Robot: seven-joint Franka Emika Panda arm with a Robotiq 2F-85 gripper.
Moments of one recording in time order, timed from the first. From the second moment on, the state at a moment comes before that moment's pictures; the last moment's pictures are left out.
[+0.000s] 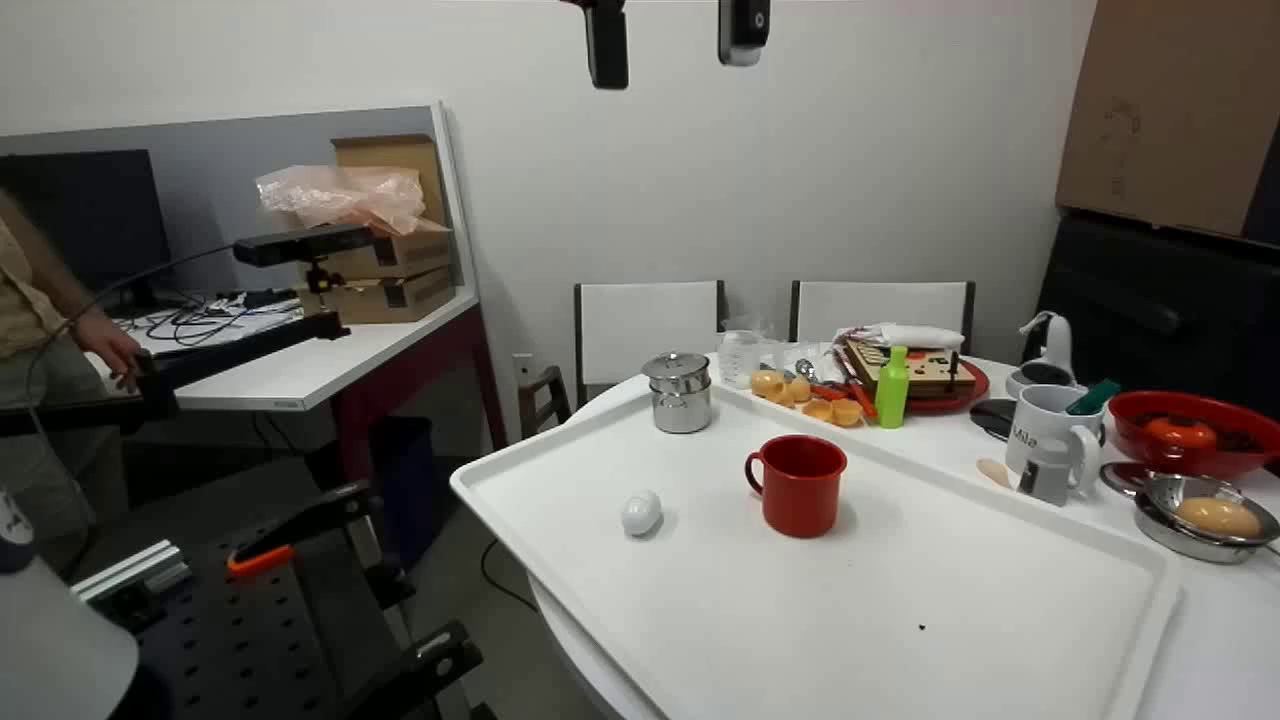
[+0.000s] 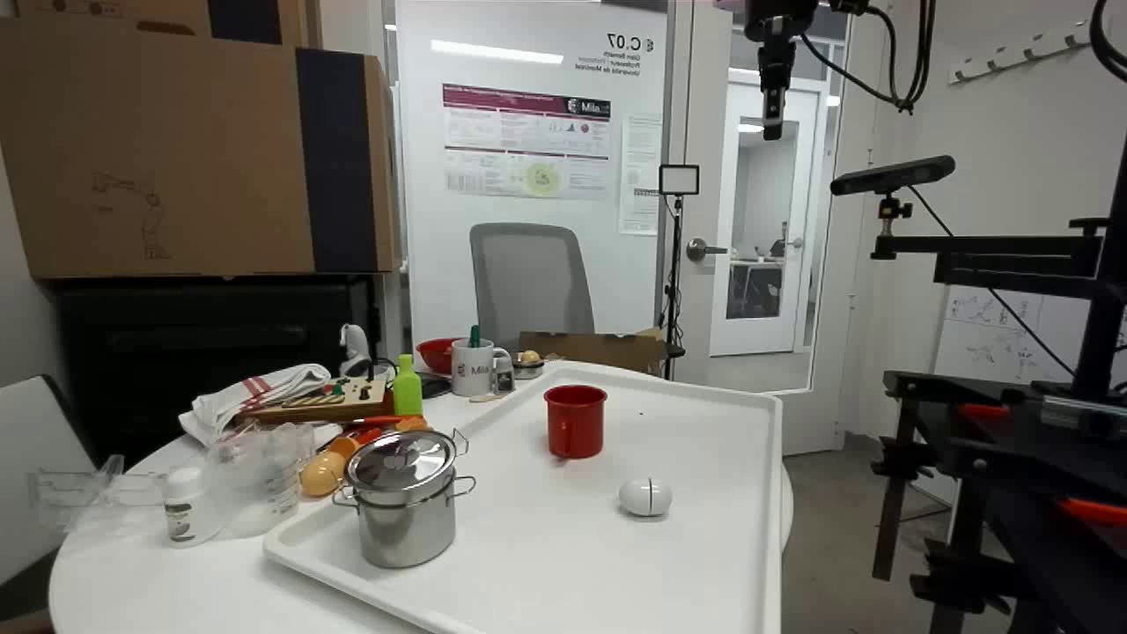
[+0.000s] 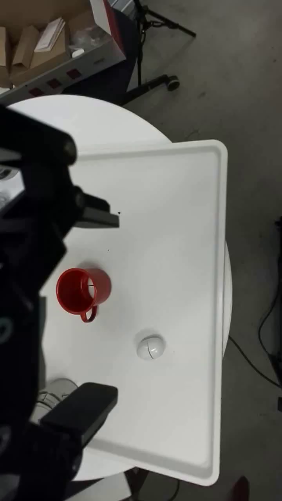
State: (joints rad) arm -0.14 -0.48 -0.22 -2.50 -0.15 2.02 -0.27
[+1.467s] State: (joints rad) arm 0.00 -0.19 -0.19 -2.45 -0.03 2.20 -0.53
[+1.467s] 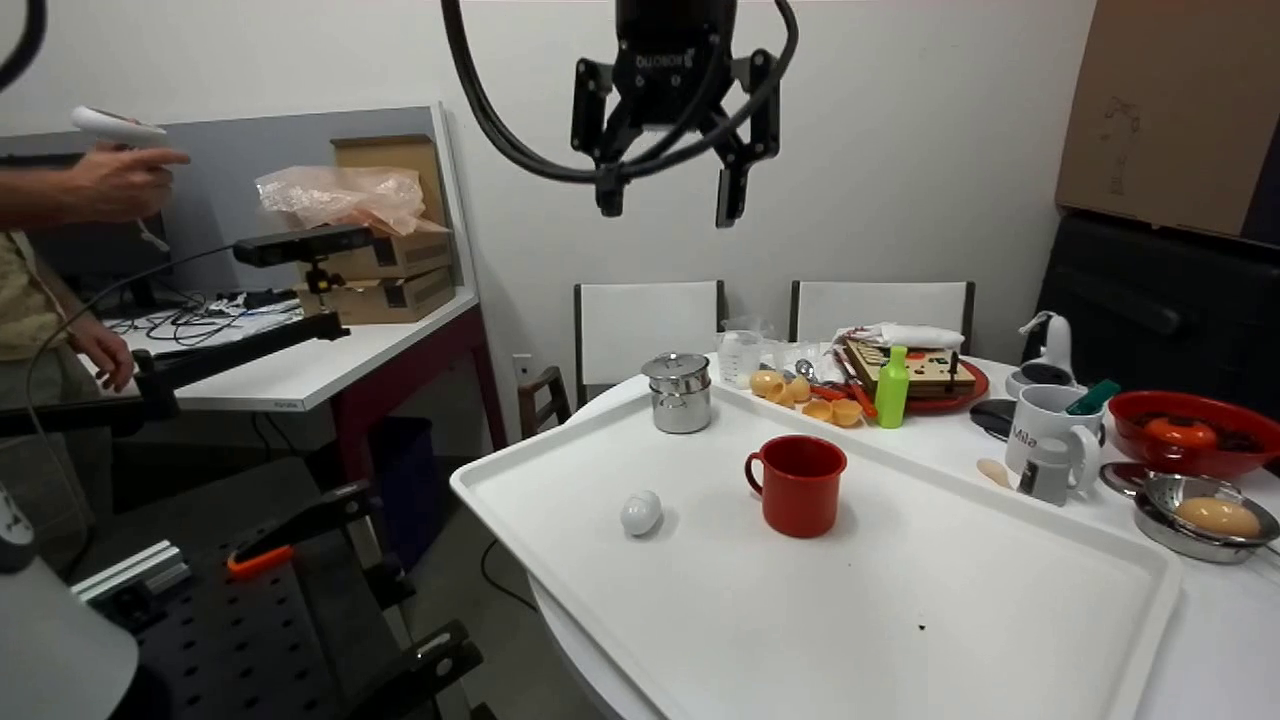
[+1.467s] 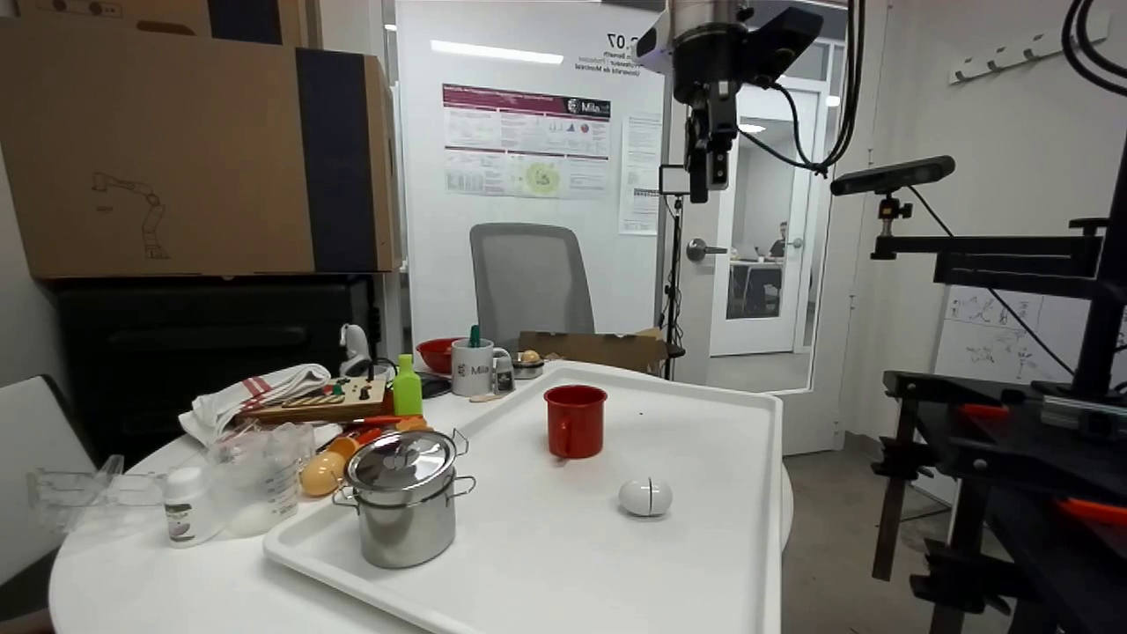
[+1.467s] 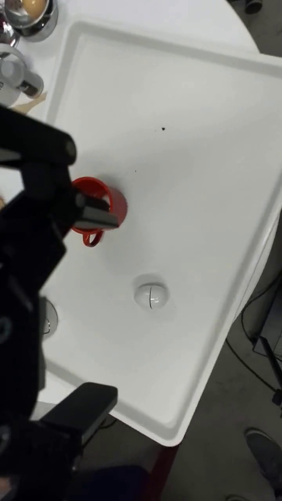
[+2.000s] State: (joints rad) arm -0.01 0.10 -0.11 -2.37 -0.03 2.32 -0.55
